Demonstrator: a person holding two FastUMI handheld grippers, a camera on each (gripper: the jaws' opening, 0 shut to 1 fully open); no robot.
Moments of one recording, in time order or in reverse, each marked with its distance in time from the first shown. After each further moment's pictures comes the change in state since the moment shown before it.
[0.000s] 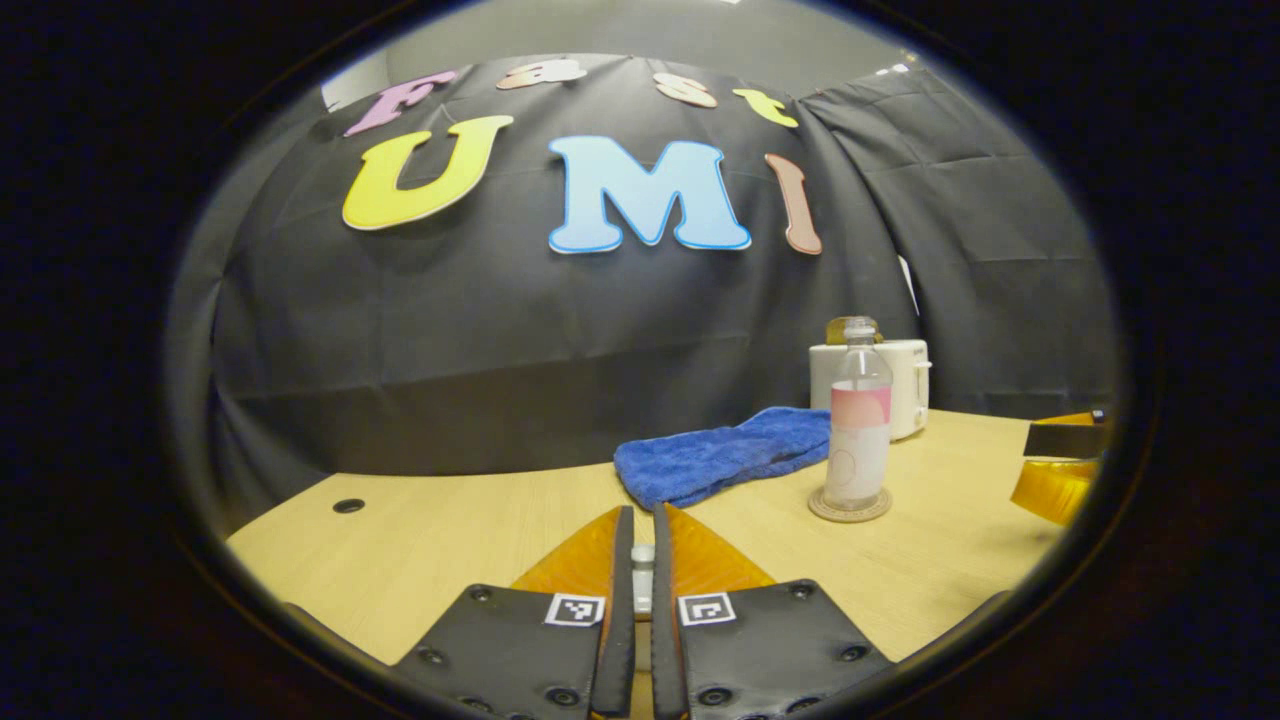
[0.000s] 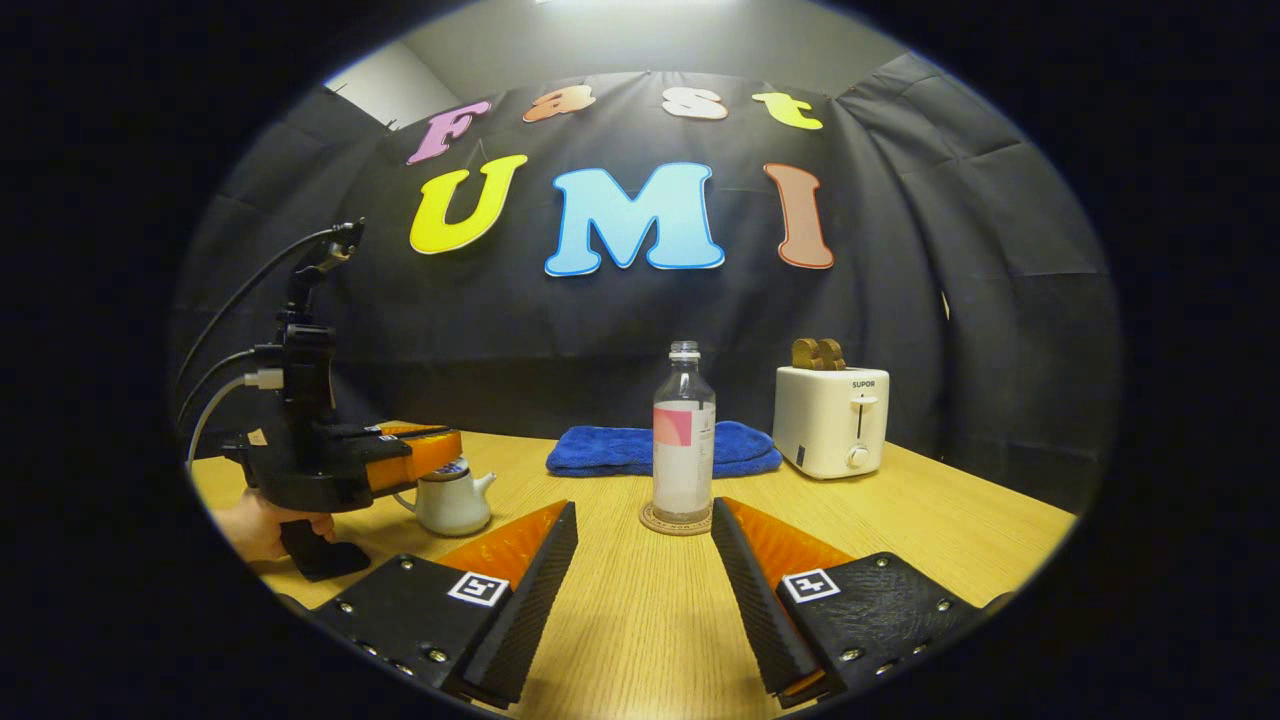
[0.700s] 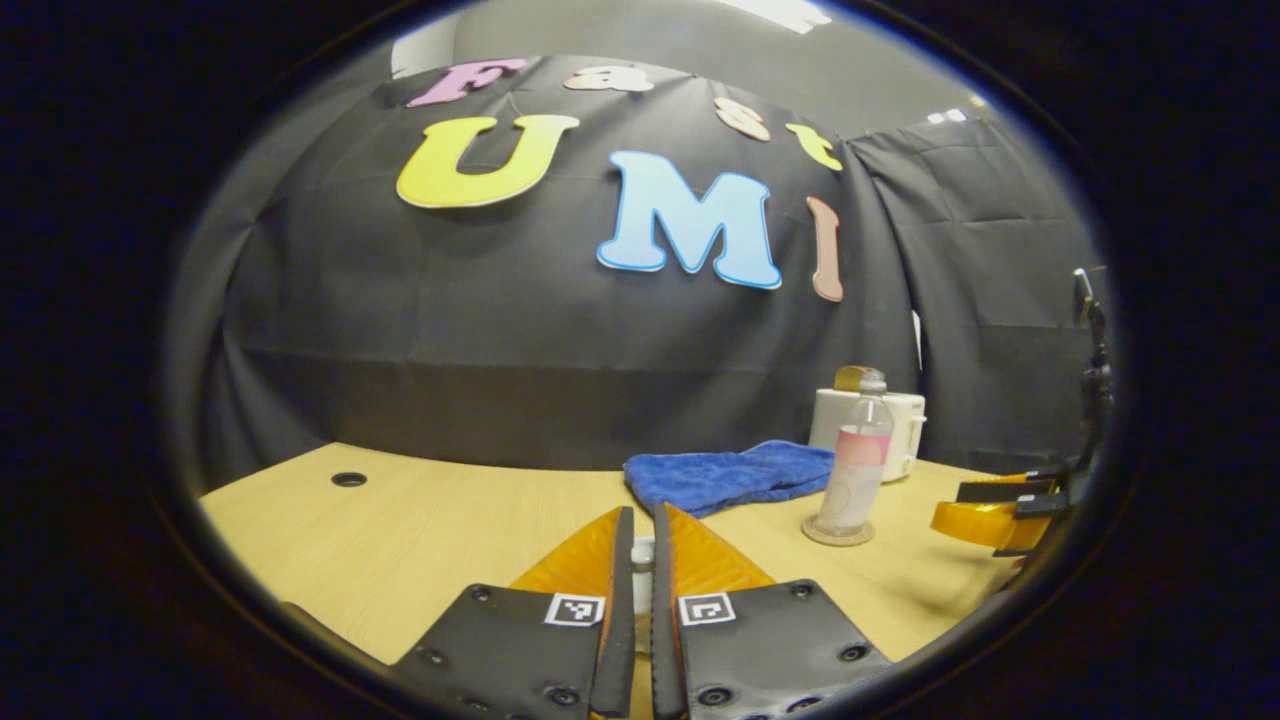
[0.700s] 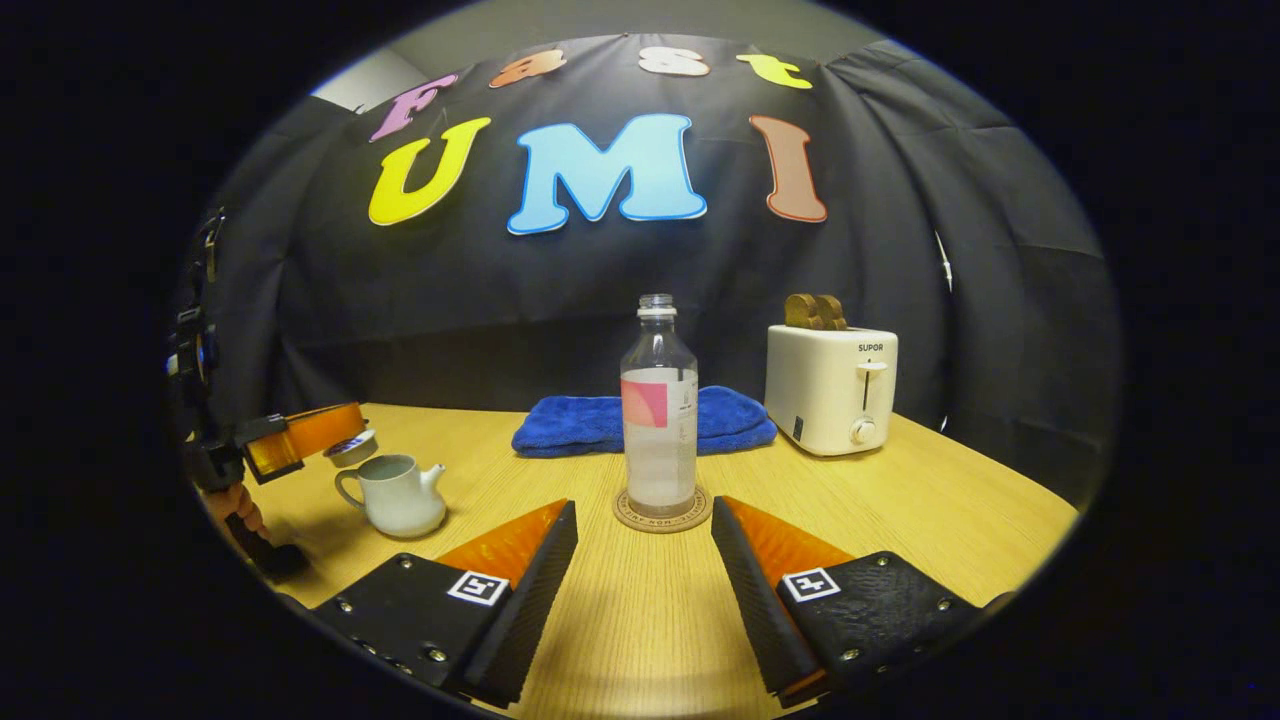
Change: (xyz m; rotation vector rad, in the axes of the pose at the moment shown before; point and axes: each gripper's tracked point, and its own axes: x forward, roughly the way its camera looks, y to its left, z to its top) left arm -0.021 0.025 0.008 -0.148 -0.050 -0.016; right arm 0.036 -0.019 -0.013 0.020 0.119 -0.040
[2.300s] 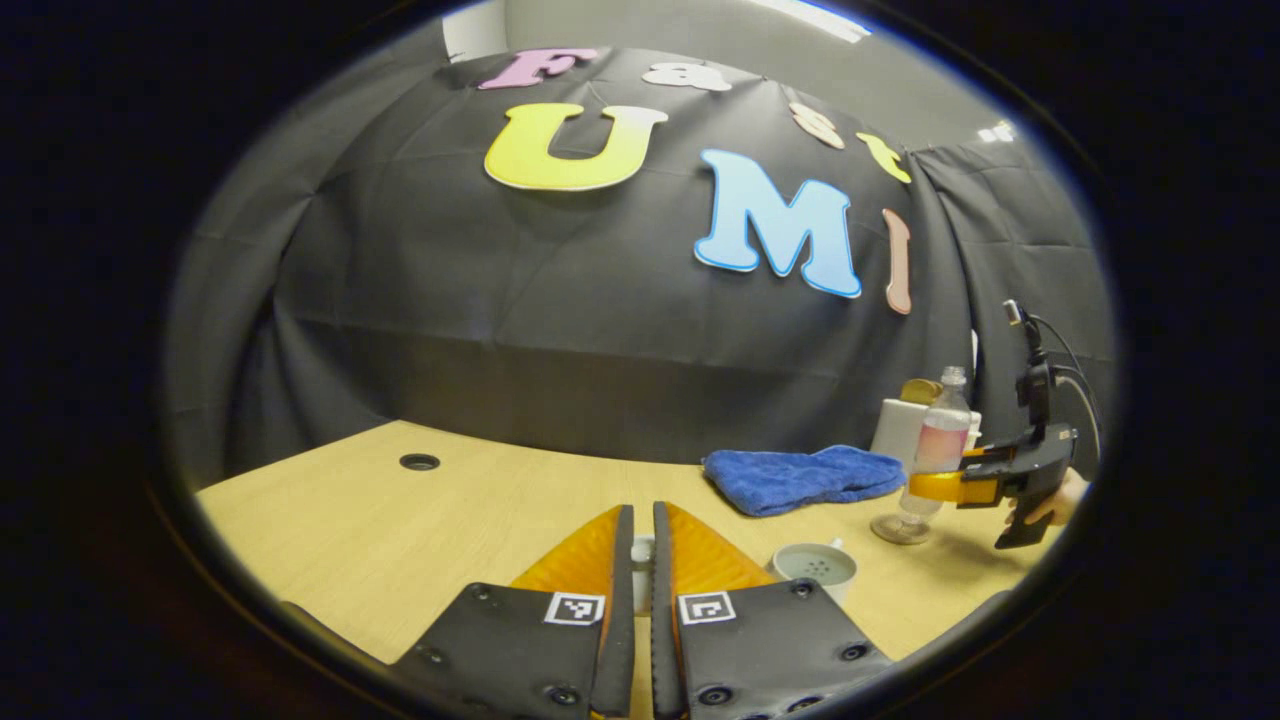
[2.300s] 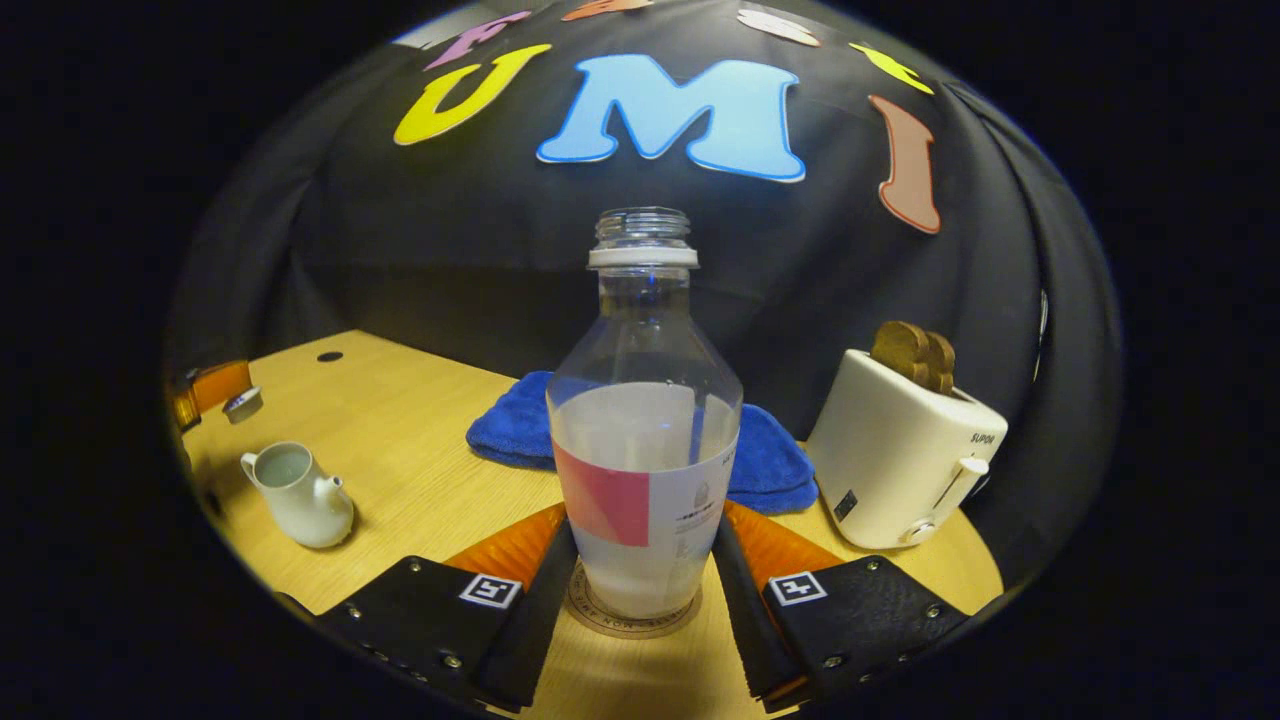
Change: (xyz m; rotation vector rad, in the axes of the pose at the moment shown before) left arm -0.023 0.099 -0.007 -0.105 0.004 0.151; right arm 0.145 -0.009 0.020 -0.150 0.188 0.096
